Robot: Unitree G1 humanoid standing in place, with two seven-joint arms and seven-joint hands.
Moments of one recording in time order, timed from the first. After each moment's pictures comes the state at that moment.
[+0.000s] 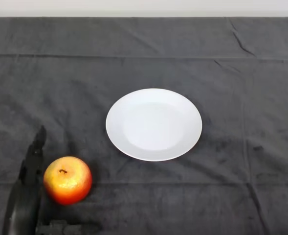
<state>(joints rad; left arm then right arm) 0.16 0.37 -0.15 0.19 0.16 -0.48 0.34 -0.48 -0.51 -0.73 1.18 0.73 0.52 0.81</state>
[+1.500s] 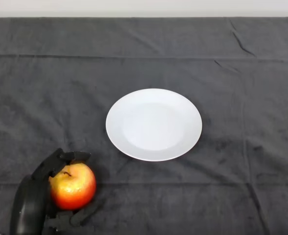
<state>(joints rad) 0.13 0.40 -0.18 0.09 0.20 -0.37 0.37 -0.48 -0.51 -0.73 1.18 0.73 0.52 0.81</state>
